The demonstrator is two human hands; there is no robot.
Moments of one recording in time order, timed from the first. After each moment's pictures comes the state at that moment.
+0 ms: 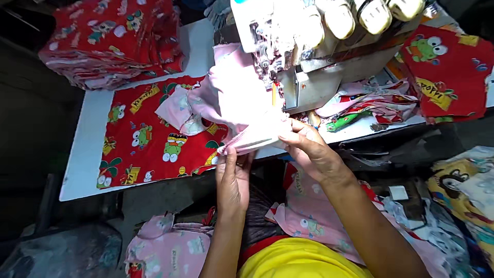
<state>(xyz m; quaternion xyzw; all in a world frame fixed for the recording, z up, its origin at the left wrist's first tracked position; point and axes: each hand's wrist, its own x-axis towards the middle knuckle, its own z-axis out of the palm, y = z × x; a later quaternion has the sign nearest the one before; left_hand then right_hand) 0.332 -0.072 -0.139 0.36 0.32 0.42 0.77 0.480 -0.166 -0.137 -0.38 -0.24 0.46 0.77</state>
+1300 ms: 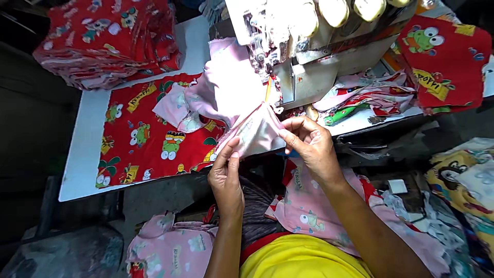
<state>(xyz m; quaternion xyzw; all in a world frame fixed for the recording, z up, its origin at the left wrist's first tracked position) 0.317 -0.071 -0.151 0.63 0.26 0.44 0.58 0.465 -0.178 -0.148 -0.57 -0.29 0.22 0.74</state>
